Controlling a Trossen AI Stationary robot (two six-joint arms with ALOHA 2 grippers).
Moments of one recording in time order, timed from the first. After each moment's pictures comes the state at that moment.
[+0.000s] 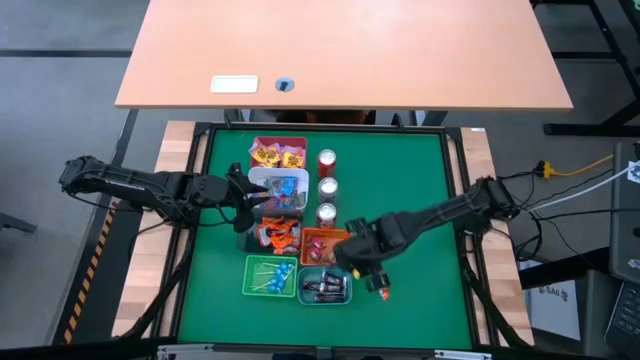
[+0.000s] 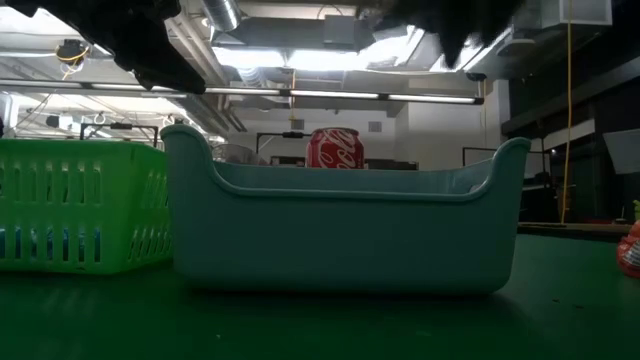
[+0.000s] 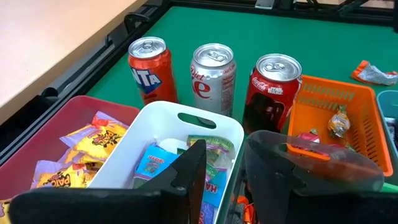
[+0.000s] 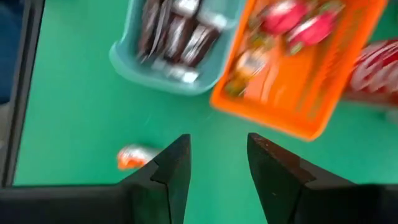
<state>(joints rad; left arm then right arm) -0.10 0.79 0.57 -0.32 -0.40 -0.21 0.37 1.87 1.74 -1.21 -0.03 0.03</state>
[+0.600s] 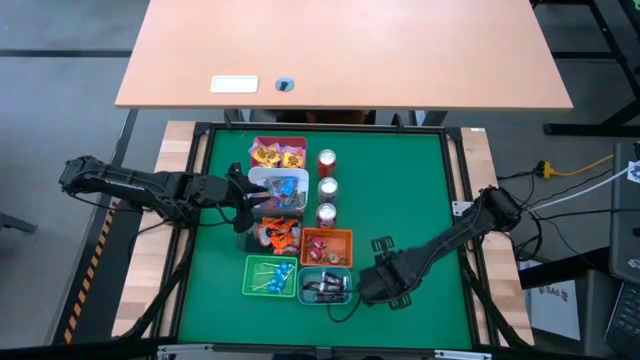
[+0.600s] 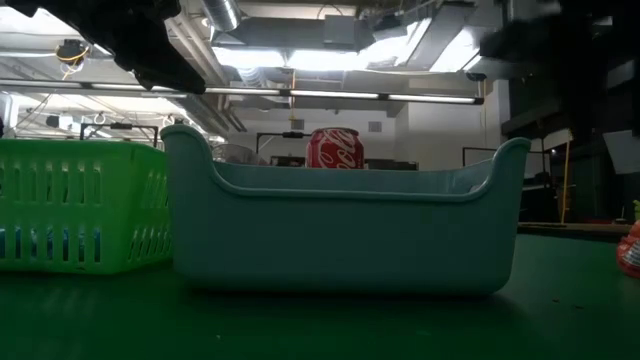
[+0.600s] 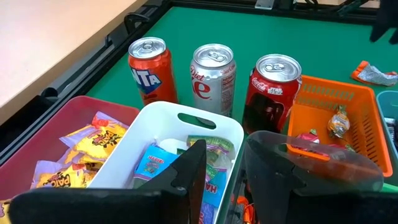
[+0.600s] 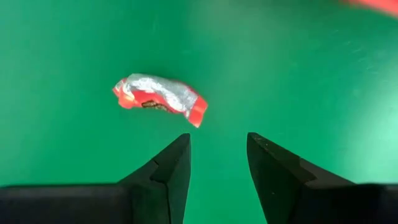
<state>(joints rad) -0.10 0.79 0.57 -0.32 -0.40 -0.21 0.58 1.87 1.53 -1.27 0.08 0.30</state>
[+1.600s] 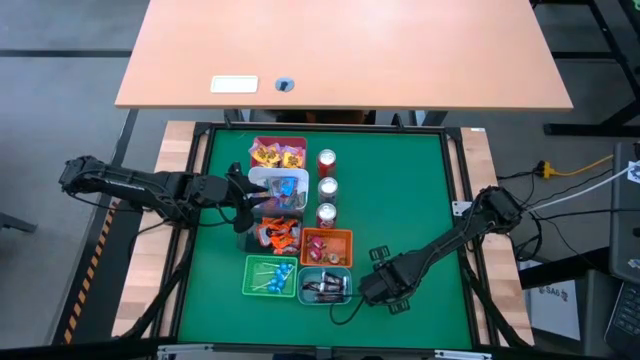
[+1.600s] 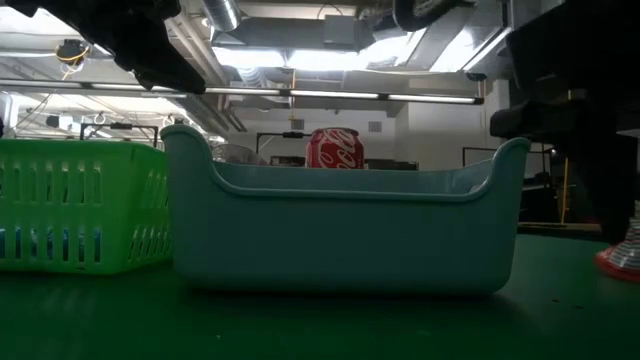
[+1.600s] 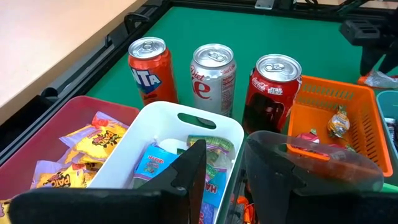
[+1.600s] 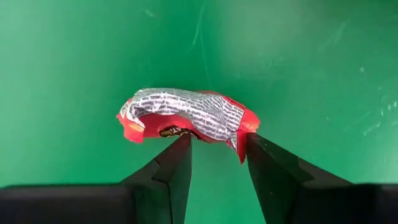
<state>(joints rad) -0.10 0.79 0.57 -0.32 -0.40 -0.21 0.58 1.87 1.25 -0.89 -0.01 0.25</state>
